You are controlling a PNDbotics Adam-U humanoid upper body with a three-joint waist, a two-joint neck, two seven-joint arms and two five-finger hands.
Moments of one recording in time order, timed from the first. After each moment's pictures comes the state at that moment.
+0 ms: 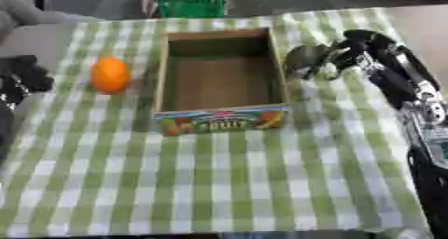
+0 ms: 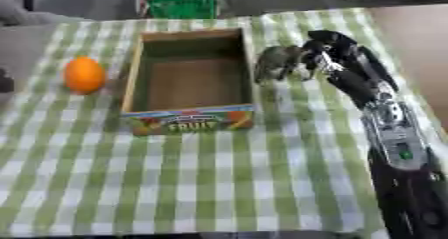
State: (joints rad) left arm -0.15 0.42 0.13 -1.84 0.09 -0.07 -0.09; right arm -0.50 -0.23 -0.10 -1.40 0.04 -0.21 0.35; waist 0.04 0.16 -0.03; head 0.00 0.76
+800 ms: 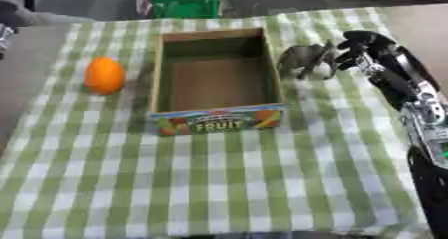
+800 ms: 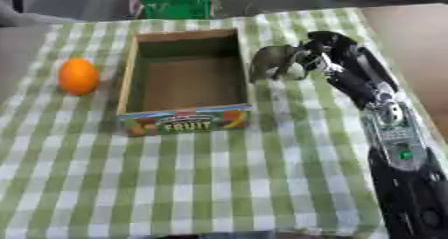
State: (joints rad) left arm -0.46 0.72 0.04 -1.42 -0.25 -0.10 -0.13; right arm -0.51 -0.23 -0.09 -1.39 0.04 -0.22 0.36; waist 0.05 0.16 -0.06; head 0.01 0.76
